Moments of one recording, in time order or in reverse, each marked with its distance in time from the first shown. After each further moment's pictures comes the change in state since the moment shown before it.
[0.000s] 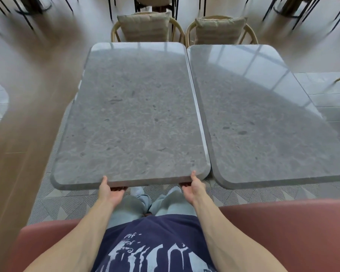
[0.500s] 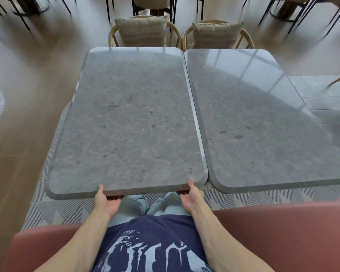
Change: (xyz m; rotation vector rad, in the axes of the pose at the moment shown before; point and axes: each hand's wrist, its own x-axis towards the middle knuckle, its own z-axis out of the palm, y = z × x) left_hand 0.007 -0.005 -0.009 0.011 0.035 0.021; right_hand -0.004 -0.001 -0.010 -0.034 0.021 -0.011
